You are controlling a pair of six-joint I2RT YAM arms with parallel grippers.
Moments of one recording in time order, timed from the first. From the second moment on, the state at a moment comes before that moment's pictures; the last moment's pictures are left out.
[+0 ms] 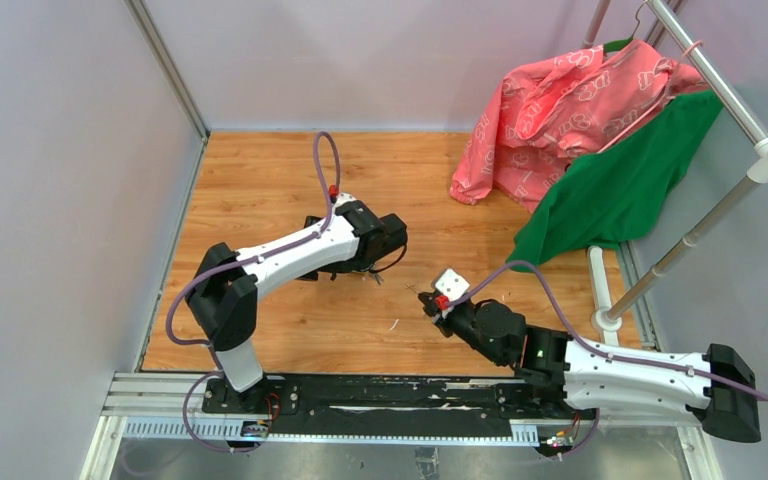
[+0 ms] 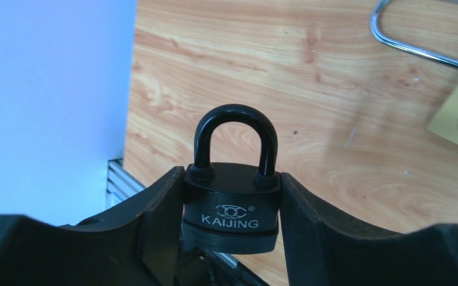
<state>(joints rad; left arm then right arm) -0.87 1.73 1.42 -1.47 -0.90 -1.02 1.26 0.74 0.38 0.17 0.44 -0.09</state>
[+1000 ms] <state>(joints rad) -0.78 1.81 1.72 -1.45 -0.77 -0.97 1.26 0.88 0.41 0.35 0.31 -0.16</state>
